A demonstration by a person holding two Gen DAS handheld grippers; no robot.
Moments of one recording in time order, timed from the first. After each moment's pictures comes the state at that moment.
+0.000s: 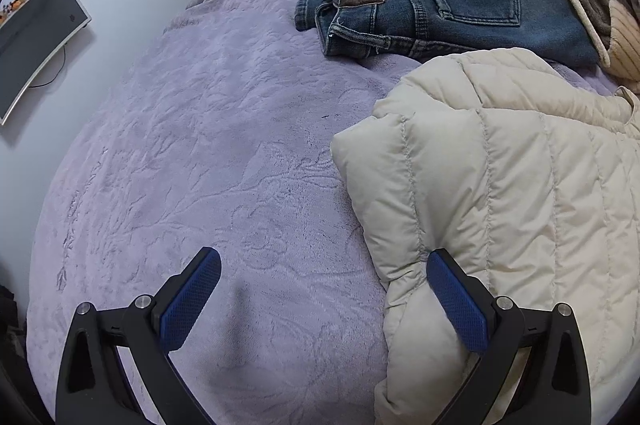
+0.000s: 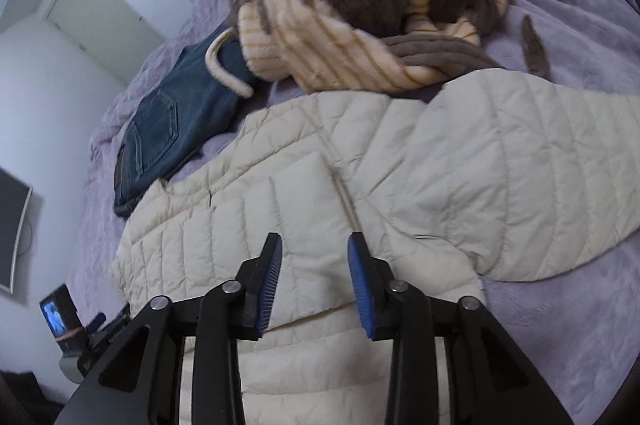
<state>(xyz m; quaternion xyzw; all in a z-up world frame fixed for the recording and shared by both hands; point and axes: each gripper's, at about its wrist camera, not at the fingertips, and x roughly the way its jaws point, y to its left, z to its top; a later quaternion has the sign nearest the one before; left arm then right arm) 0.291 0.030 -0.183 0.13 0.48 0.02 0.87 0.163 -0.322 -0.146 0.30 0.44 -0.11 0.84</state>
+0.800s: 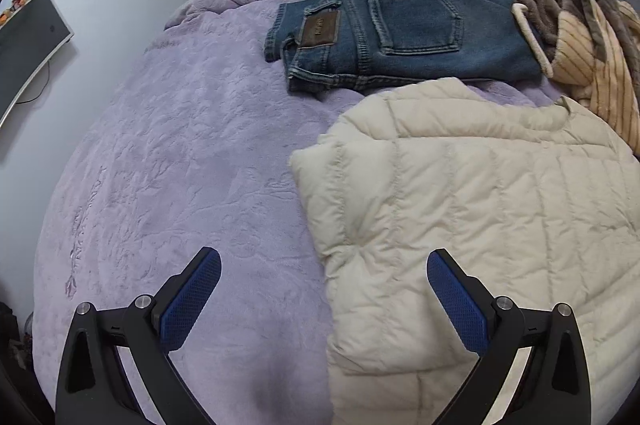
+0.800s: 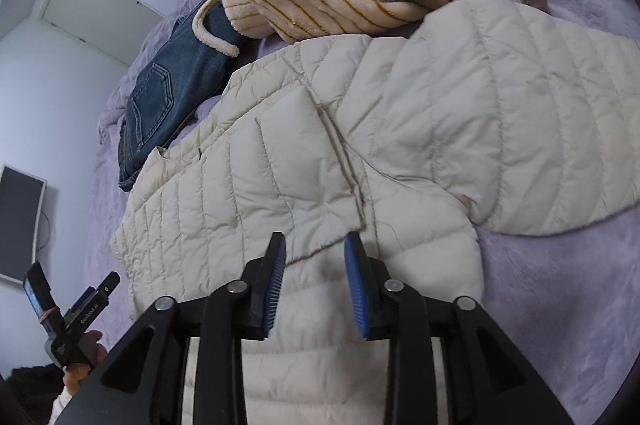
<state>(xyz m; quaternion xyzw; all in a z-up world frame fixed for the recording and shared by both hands) 0.260 -0.004 -0.124 0.13 0.49 -0.04 0.86 0.121 -0.346 -0.169 0.37 0.46 -0.08 0.80</state>
